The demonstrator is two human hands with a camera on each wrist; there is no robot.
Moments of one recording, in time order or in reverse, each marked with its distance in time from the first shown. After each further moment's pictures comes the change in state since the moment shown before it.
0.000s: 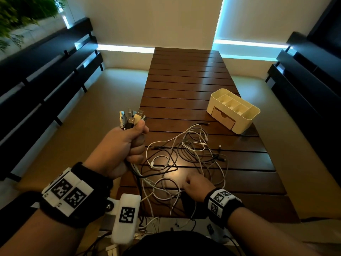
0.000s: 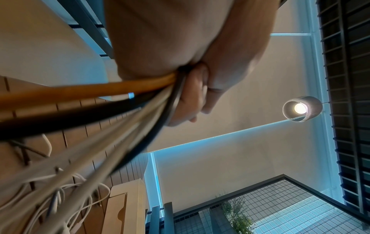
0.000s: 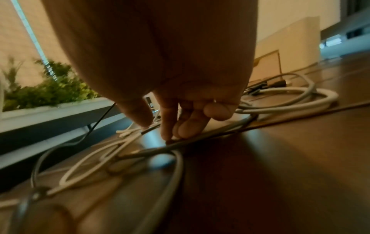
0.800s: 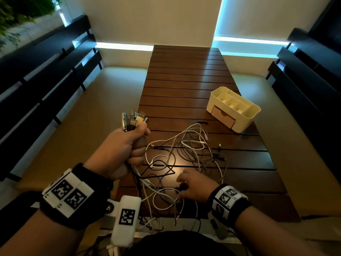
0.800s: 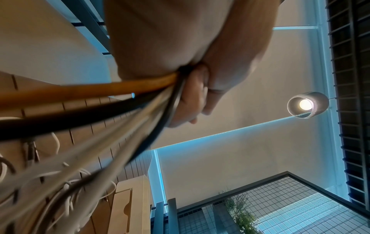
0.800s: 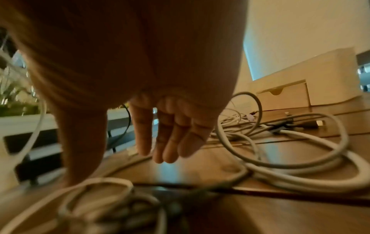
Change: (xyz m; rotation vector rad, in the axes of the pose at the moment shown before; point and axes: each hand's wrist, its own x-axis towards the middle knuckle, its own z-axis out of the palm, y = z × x) left_hand 0.005 -0.004 0.002 0.002 -0.005 -0.038; right_hand -0.006 -0.001 -0.017 -0.117 -0.074 -0.304
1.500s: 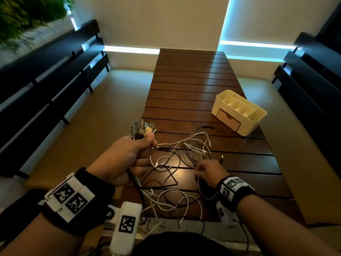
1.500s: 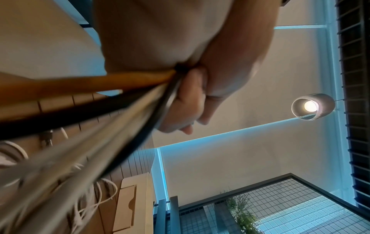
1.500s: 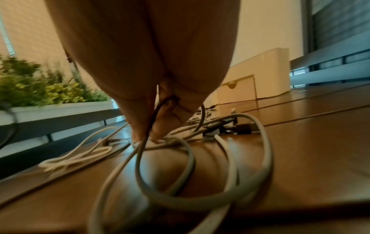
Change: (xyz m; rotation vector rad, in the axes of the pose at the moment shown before) left_hand -0.016 -0.001 -0.005 0.066 -0.036 -0.119; right_hand 0.016 0.031 -0.025 0.090 0.227 0.262
